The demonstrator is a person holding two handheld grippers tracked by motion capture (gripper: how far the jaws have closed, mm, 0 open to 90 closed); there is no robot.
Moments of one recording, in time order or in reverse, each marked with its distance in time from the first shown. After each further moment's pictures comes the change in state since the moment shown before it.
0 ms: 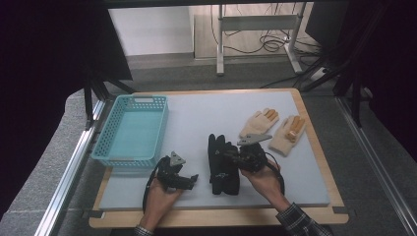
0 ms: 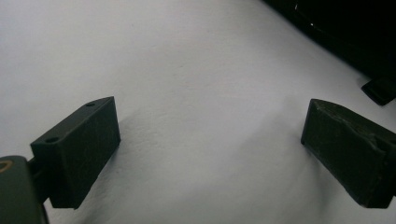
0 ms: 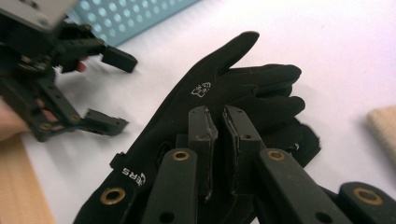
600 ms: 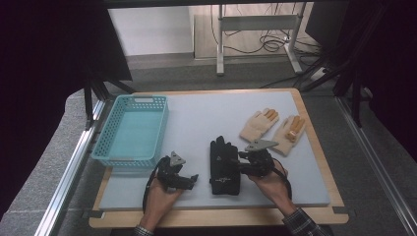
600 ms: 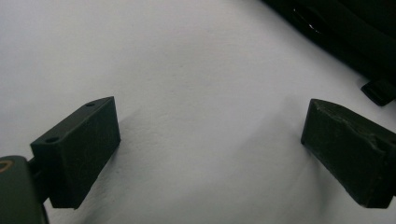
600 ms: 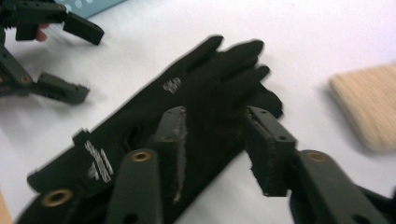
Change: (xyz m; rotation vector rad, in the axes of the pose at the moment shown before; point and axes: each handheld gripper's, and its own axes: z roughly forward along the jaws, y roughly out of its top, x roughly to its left) left arm 0.000 0.000 0.000 0.000 0.000 -0.002; right arm -0.017 -0.027 -0.006 0.012 -0.070 -0.024
